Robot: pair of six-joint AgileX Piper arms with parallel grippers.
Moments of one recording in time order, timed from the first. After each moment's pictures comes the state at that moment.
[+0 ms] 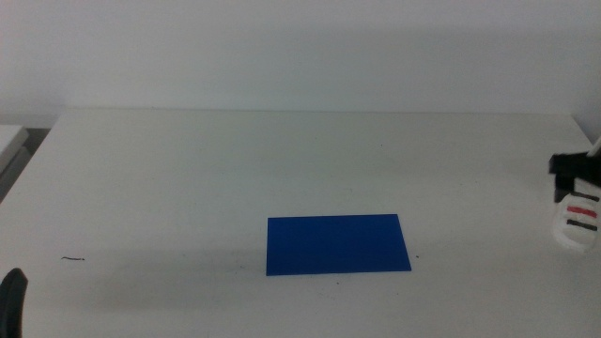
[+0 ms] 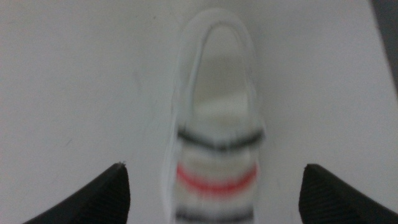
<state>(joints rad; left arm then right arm) 0.00 0.00 0.00 0.10 0.13 -0.05 -0.12 1.89 -1.30 -0.15 0.81 0.27</state>
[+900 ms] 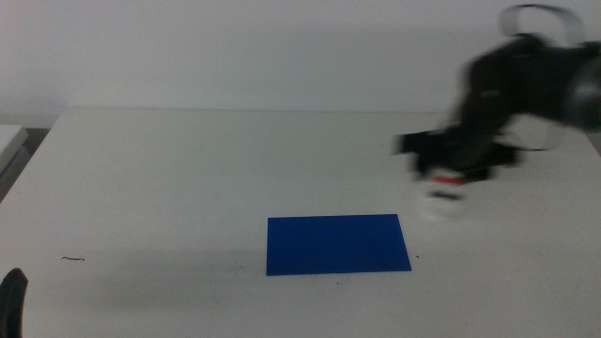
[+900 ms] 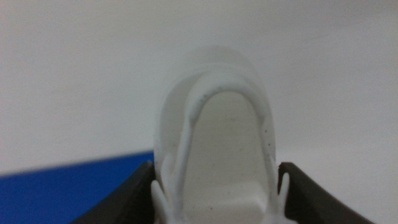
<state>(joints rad) 0.00 0.00 0.00 0.10 0.13 -0.05 0.40 1.90 -1.45 -0.22 0.88 0.67</state>
